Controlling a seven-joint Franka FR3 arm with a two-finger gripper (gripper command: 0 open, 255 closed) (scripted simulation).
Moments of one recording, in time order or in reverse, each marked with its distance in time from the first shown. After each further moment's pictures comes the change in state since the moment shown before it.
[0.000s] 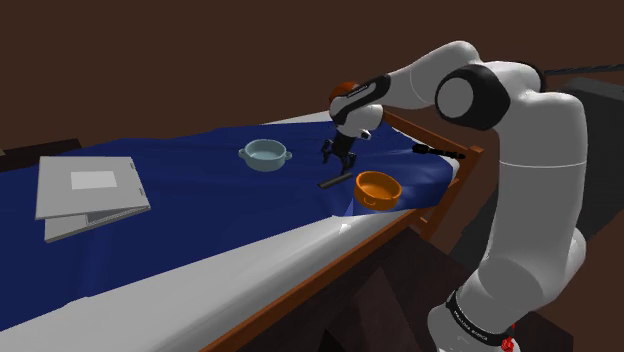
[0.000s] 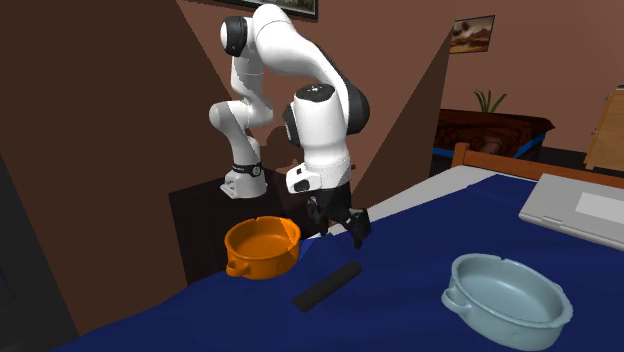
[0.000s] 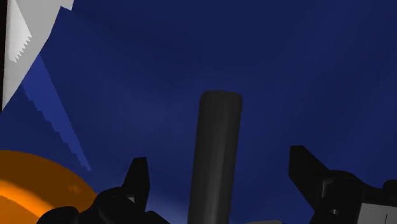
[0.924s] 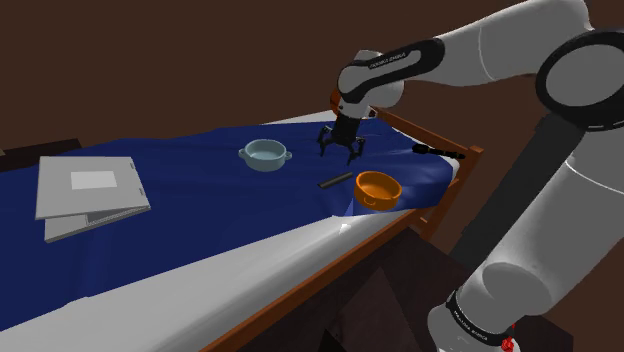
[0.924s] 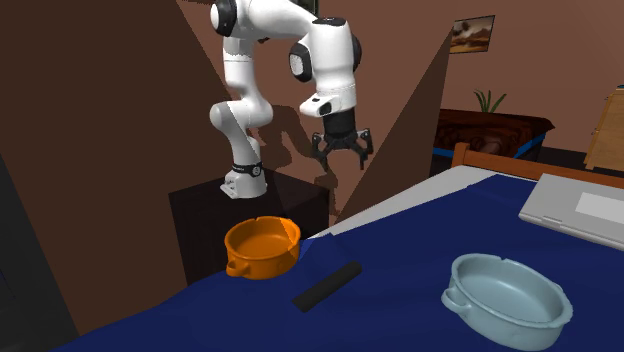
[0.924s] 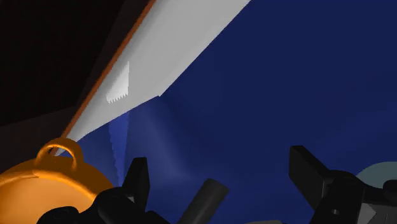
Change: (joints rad) arm 0.084 -0.449 0.076 -0.291 -0.122 -0.134 -0.240
